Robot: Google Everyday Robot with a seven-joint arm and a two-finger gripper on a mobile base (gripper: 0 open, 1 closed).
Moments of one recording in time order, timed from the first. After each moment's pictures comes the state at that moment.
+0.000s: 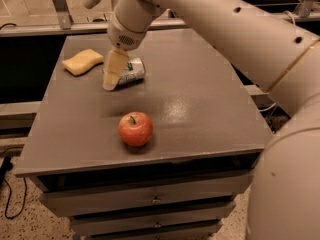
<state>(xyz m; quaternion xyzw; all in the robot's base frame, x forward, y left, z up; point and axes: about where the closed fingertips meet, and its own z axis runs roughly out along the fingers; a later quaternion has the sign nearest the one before) 0.648 0.106 0.916 -0.69 0.66 0.08 0.29</state>
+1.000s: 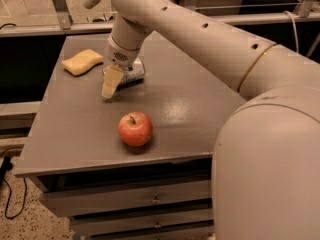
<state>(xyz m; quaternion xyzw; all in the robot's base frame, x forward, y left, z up) 0.670 0.120 0.845 -0.65 0.72 0.09 0.22</state>
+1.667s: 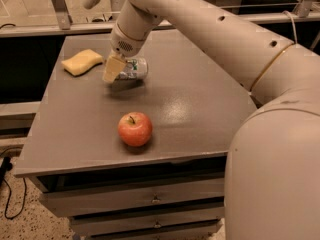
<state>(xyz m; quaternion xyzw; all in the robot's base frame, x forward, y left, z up) 0.670 0.116 0.879 -0.64 0.71 0.11 0.26</state>
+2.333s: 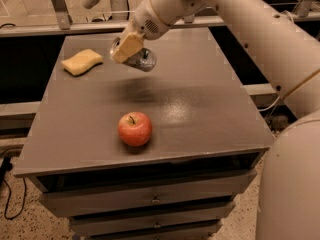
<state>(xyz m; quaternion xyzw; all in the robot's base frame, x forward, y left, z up) 0.668 0.079 0.941 -0.61 0.68 0.22 0.35</state>
